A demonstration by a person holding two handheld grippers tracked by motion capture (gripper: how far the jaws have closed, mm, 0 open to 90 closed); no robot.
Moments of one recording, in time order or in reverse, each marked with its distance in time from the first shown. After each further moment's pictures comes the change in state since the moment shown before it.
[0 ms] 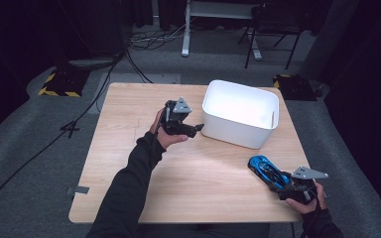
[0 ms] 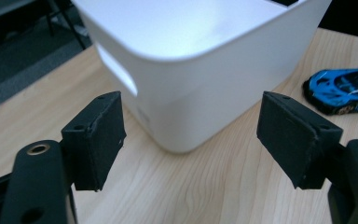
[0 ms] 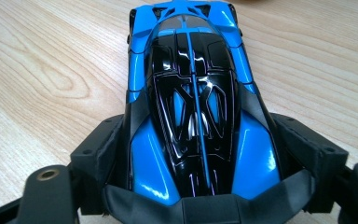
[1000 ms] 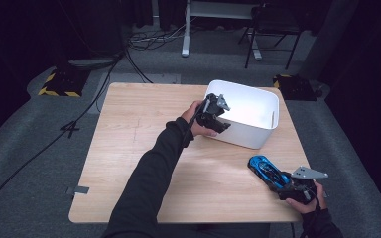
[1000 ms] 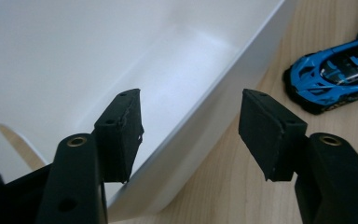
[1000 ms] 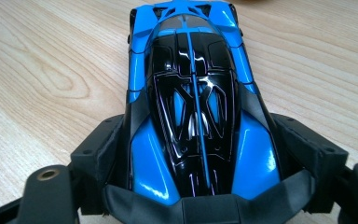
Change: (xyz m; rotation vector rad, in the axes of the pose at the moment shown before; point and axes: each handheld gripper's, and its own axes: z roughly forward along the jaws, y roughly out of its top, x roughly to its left) left arm -0.029 0.057 0.072 0.238 -0.127 0.228; right arm 0.000 0.000 0.001 -0.002 0.001 0.000
